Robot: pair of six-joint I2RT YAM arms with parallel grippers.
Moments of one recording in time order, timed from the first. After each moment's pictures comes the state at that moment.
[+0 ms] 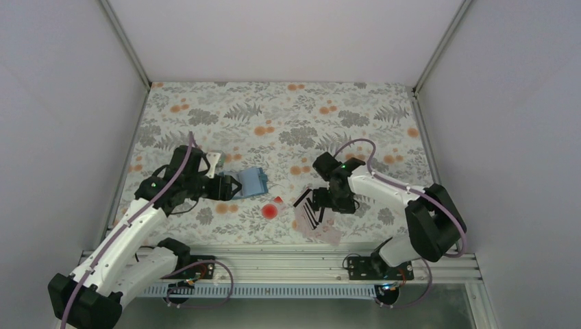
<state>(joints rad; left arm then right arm) -0.39 0.86 0.77 -0.80 0.36 -0.32 0.66 1.47 0.87 -0.93 -0.08 0.72</state>
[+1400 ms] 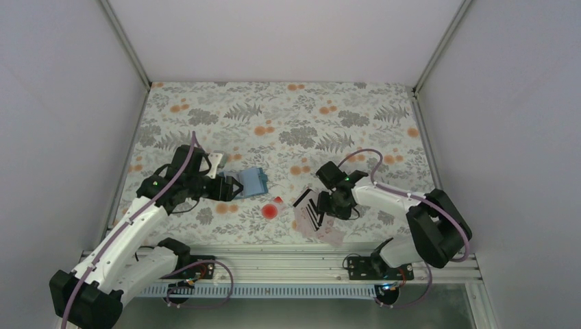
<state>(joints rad) -0.39 0.88 0.77 -0.79 0.39 -0.30 0.67 1.42 0.69 -0.71 -0.07 0.87</state>
